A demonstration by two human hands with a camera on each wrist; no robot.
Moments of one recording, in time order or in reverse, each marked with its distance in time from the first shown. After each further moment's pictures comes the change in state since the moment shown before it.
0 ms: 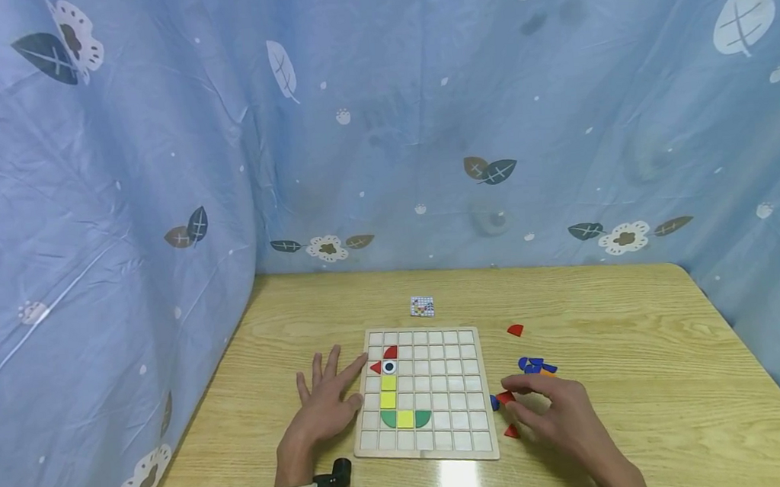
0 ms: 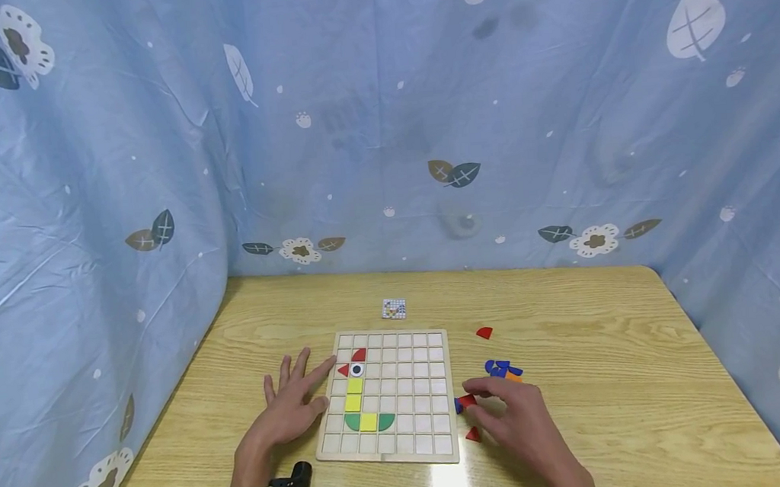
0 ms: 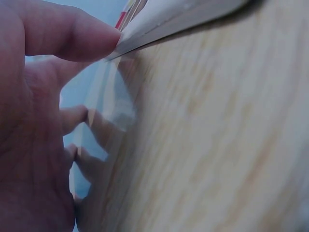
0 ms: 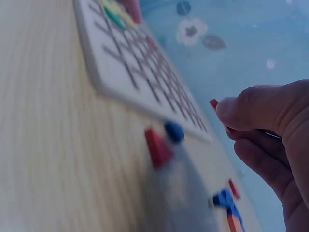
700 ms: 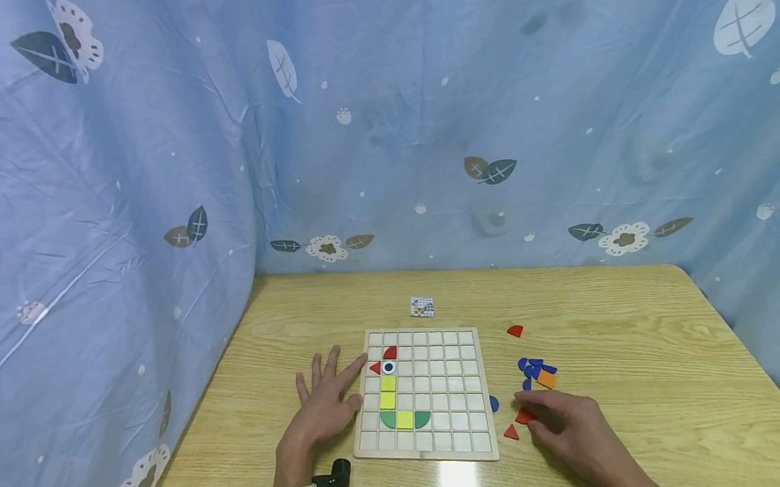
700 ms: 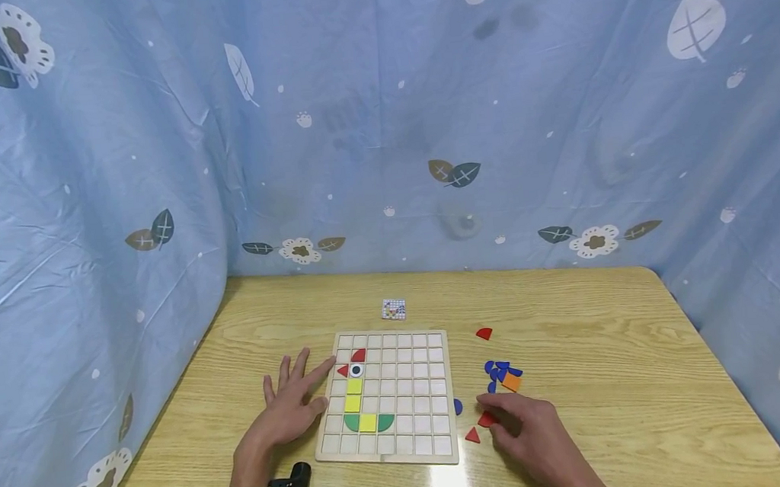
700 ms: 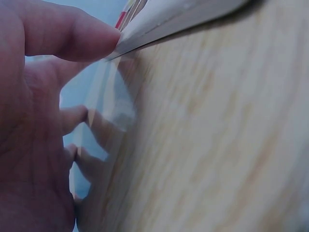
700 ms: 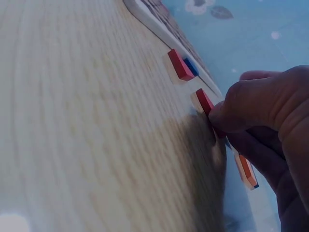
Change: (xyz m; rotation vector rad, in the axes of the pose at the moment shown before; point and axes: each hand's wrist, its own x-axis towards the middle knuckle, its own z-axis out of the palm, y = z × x) left_hand 0.001 -0.001 0.000 -0.005 -0.002 0.005; right_hand -0.029 0.020 -0.007 -0.061 -0.101 0.047
